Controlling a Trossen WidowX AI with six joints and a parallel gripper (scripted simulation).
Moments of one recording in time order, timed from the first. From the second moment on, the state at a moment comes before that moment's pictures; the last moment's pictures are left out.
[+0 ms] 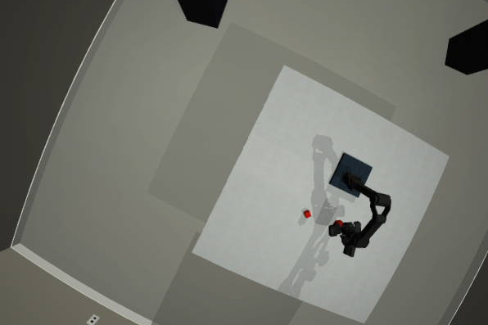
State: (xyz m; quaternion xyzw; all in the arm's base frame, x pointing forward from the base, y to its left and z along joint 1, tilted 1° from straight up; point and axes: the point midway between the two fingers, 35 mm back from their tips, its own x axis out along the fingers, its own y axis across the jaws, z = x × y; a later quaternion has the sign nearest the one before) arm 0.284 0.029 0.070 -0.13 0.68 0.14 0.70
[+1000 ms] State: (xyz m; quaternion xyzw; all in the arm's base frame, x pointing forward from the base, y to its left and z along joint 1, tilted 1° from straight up) arm 0.284 0.029 0.099 -0.13 0.68 0.14 0.70
